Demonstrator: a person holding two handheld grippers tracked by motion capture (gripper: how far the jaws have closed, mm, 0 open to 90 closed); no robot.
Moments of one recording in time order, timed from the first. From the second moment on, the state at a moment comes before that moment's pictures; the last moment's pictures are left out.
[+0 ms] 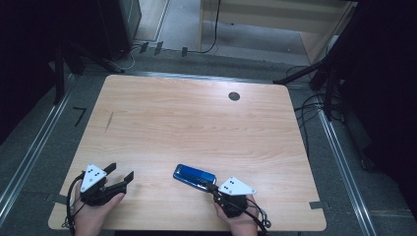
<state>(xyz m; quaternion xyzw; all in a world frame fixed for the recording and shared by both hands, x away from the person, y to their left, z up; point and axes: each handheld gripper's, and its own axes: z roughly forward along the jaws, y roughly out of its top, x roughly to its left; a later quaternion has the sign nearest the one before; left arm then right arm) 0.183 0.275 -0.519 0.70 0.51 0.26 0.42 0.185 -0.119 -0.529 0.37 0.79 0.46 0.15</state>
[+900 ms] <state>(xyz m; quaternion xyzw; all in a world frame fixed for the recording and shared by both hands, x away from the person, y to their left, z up) 0.191 0.315 -0.523 0.66 0.58 0.27 0.39 0.218 -0.122 -0.534 0.40 0.77 0.46 0.16</state>
